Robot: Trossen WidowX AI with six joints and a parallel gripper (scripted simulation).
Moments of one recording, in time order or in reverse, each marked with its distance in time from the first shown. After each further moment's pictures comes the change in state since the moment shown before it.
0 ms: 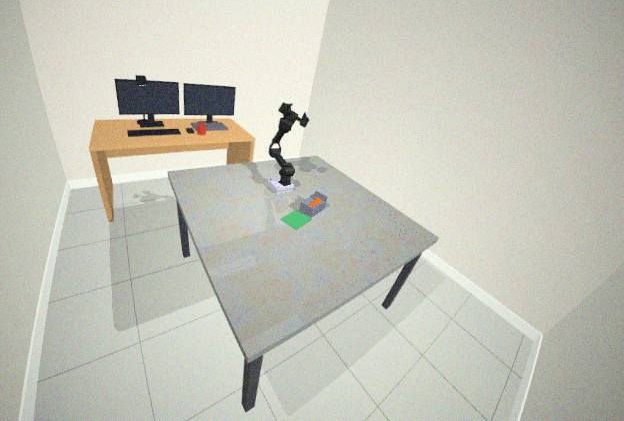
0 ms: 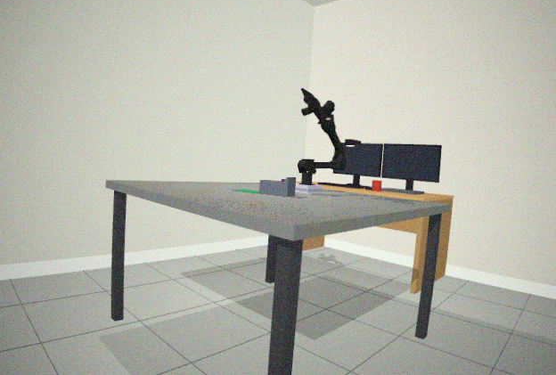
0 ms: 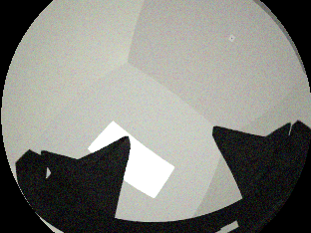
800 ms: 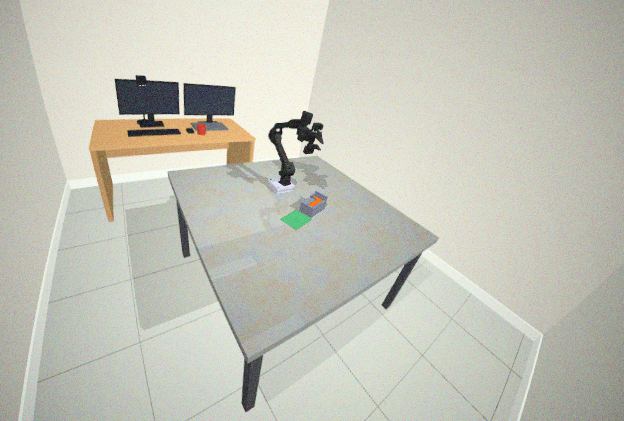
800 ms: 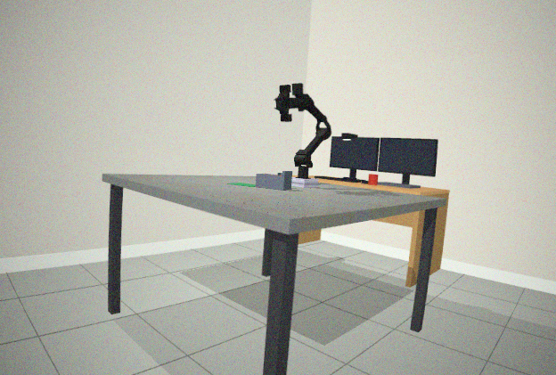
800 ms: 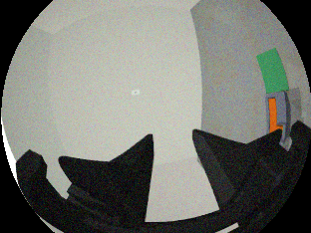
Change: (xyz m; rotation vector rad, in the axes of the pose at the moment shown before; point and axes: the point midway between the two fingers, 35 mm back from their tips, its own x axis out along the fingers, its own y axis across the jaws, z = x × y) arm 0.066 -0.177 0.141 -0.897 -0.180 -0.958
